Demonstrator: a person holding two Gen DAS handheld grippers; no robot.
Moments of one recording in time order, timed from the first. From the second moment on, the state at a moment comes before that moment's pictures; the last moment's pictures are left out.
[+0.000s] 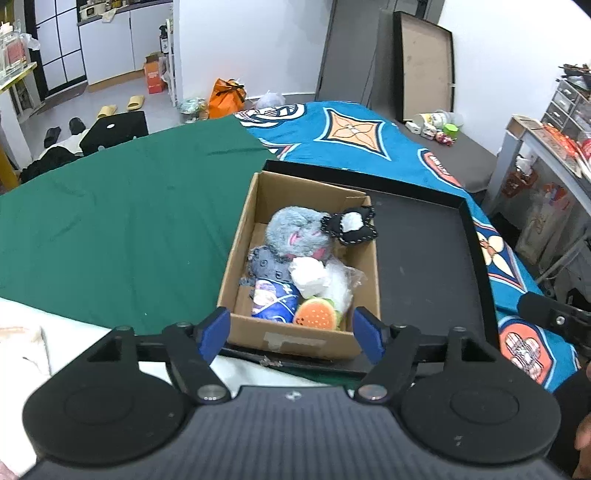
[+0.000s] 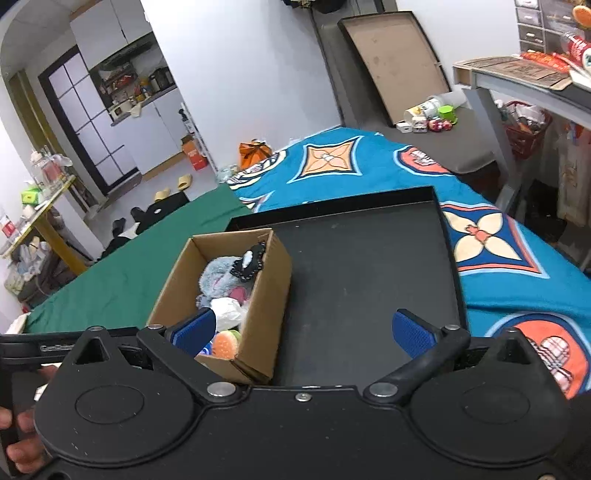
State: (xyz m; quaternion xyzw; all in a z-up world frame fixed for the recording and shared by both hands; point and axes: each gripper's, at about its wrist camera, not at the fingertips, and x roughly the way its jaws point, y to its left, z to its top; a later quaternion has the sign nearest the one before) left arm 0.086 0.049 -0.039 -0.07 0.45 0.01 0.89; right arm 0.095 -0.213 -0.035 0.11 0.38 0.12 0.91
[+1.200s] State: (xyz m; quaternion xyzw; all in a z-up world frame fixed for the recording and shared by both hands) left arm 0.011 0.022 0.014 -0.03 0.40 -0.01 0.92; right arm 0.036 -0.229 0.011 0.07 0.36 0.08 0.93
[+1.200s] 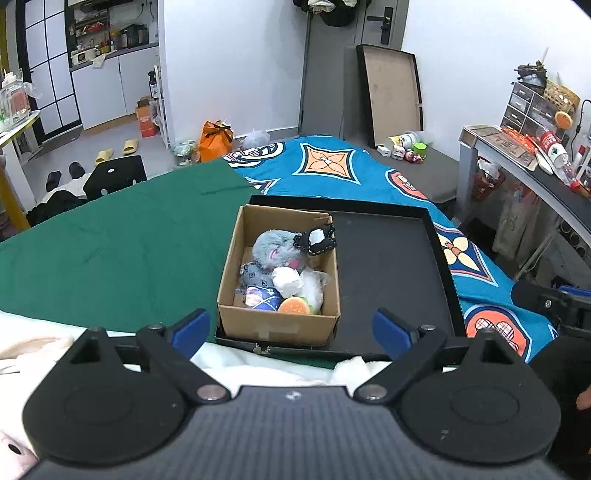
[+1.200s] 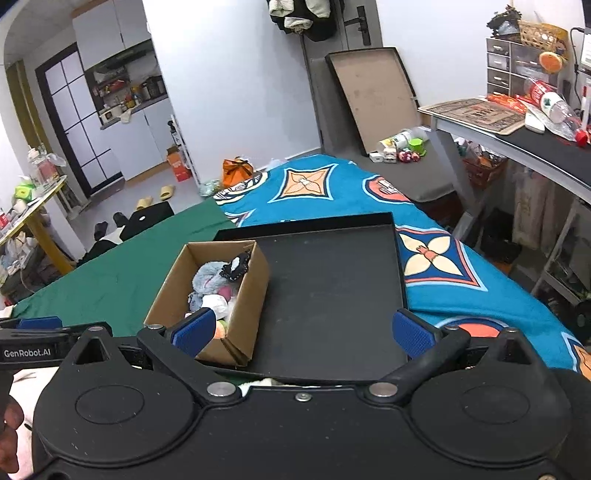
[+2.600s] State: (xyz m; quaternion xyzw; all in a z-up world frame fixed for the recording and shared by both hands) left arm -0.028 0.000 0.021 0.01 0.39 0.00 0.92; right arm -0.001 -0.231 0.010 0.06 0.37 0.09 0.92
